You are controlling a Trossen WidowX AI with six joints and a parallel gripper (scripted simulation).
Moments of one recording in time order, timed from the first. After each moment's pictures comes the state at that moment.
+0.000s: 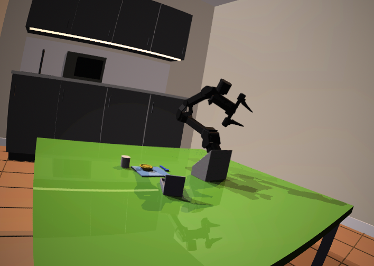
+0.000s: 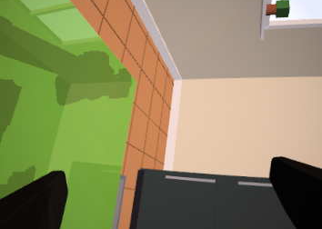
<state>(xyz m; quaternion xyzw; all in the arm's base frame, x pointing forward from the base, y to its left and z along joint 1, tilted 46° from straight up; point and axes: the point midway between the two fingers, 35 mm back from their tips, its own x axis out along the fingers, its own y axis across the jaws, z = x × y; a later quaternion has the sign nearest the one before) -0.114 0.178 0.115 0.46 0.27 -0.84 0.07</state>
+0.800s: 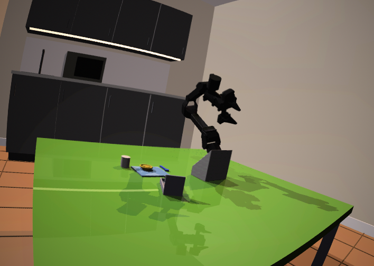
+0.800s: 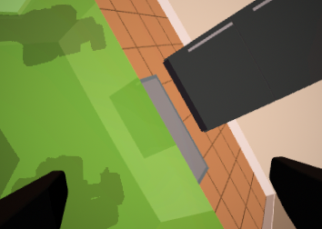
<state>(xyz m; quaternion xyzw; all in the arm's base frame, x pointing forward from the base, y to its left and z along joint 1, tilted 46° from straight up) -0.011 0.223 0.099 0.59 -0.01 -0.79 -0.17</state>
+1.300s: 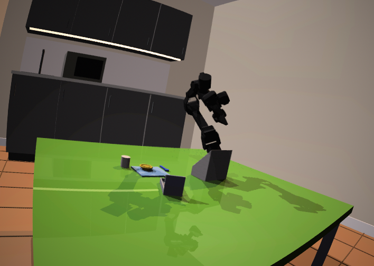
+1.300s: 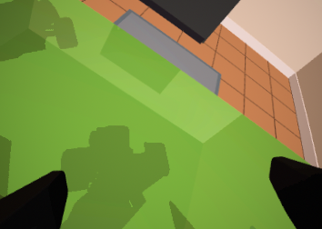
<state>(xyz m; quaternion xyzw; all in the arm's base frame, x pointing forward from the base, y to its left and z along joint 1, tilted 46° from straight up) 0.067 0.226 0.091 0.62 -0.19 -0.69 -0.33</state>
